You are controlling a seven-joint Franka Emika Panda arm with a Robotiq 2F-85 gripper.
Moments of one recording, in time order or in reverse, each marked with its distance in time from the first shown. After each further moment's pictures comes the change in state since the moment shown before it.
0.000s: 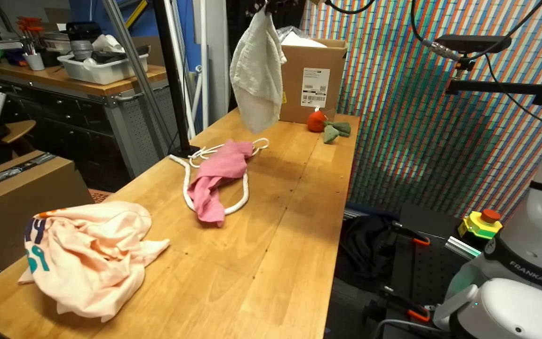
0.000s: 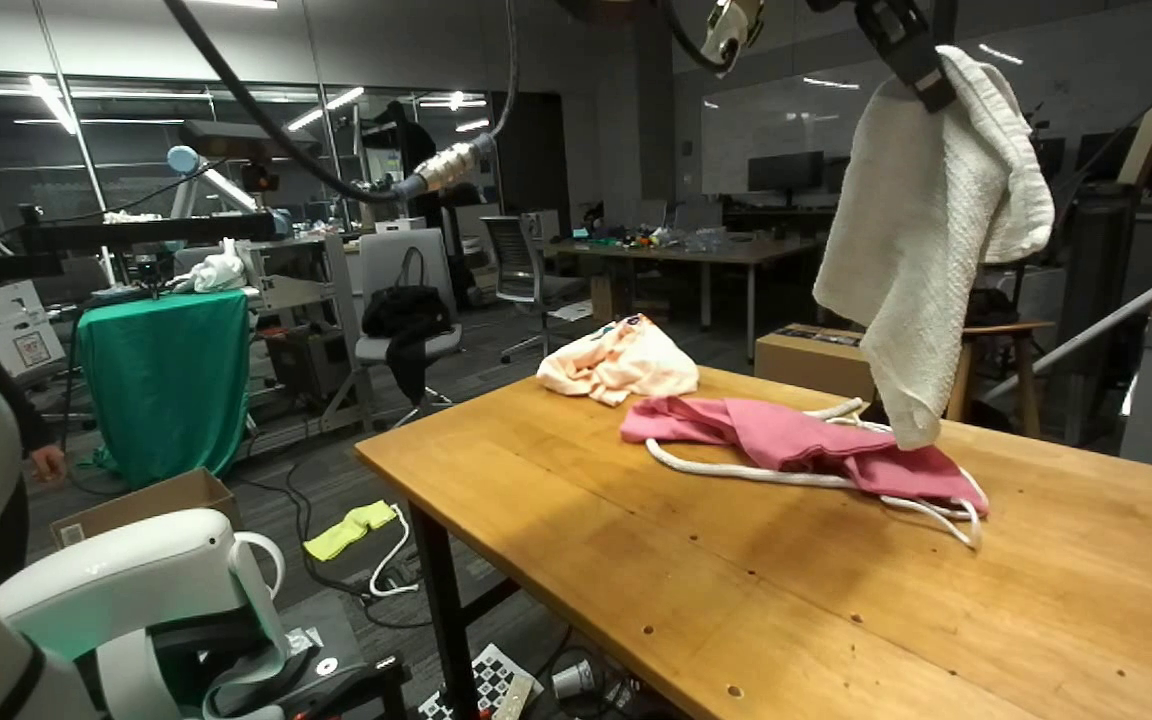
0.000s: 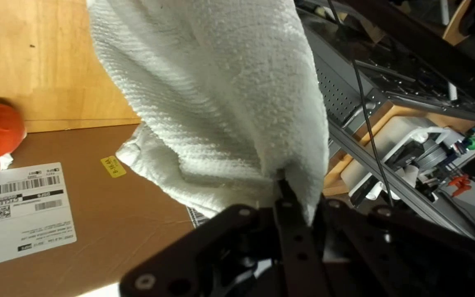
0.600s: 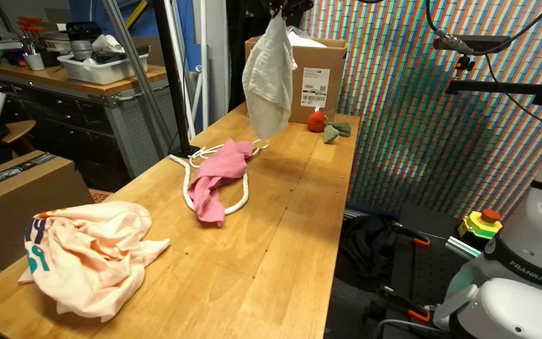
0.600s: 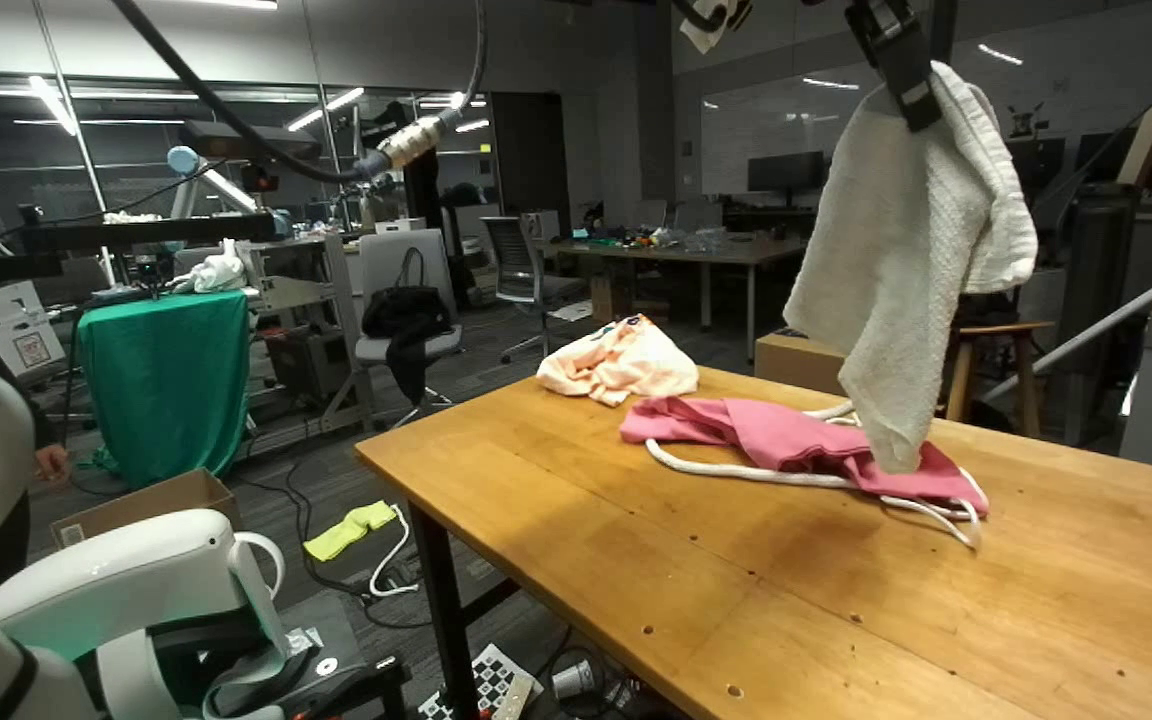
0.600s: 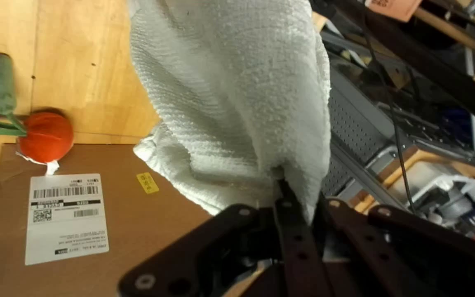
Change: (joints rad) arm -0.076 -0.058 0.056 -0.036 0.149 -0.138 -0.218
